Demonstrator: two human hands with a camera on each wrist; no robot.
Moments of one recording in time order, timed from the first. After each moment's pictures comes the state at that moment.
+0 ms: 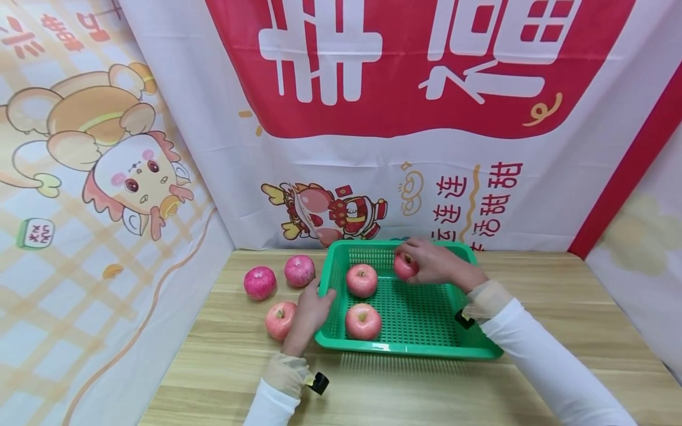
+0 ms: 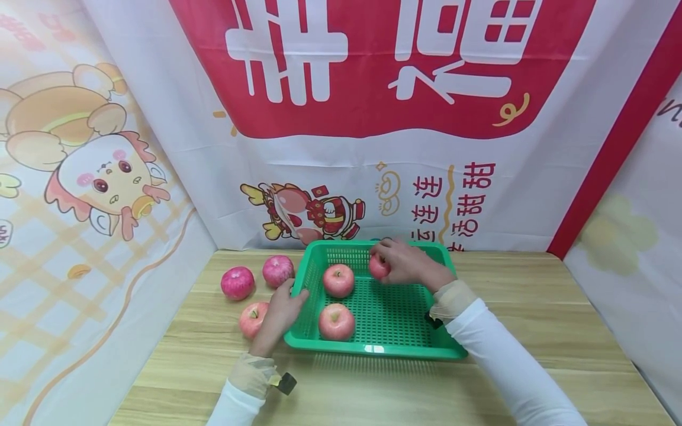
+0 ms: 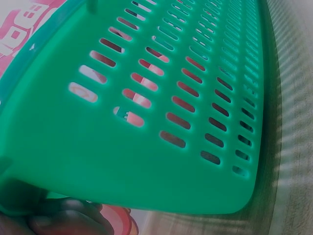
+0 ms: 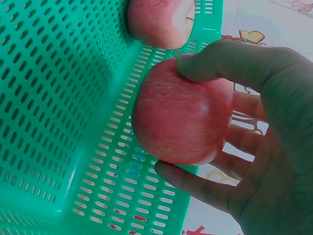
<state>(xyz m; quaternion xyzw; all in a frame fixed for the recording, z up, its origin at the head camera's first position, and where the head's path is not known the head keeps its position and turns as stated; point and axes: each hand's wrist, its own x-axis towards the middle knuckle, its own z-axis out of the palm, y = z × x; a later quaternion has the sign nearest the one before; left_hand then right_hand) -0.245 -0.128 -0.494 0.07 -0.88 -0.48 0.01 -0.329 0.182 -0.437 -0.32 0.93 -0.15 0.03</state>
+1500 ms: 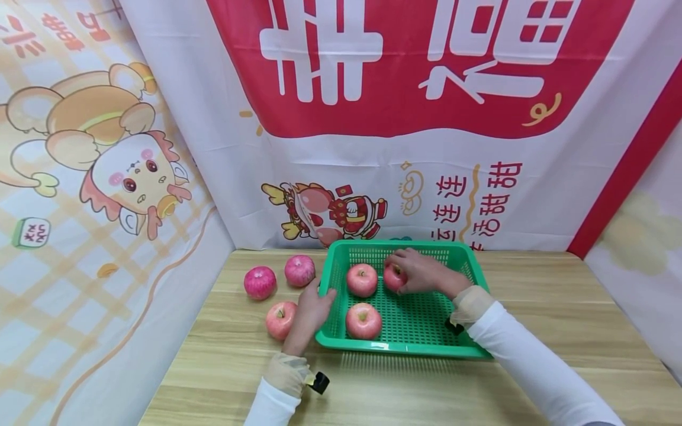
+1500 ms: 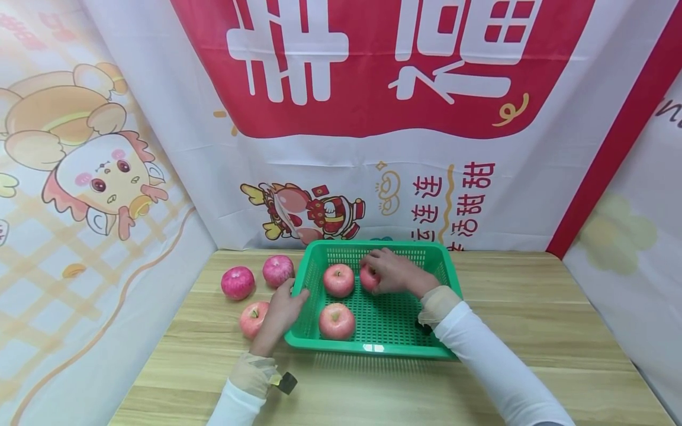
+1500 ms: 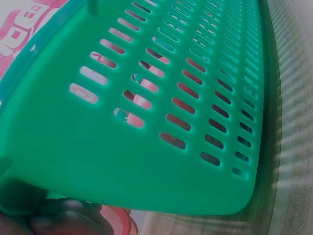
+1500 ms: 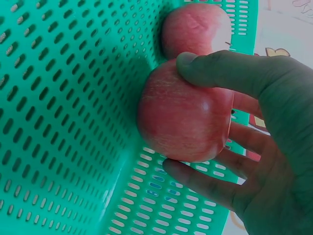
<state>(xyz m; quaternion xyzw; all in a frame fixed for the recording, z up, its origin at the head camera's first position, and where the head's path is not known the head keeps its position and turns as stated) -0.245 -0.128 -0.494 0.07 -0.88 -0.48 0.02 -0.330 0.158 -0.462 -0.33 0.93 -0.15 0.08</state>
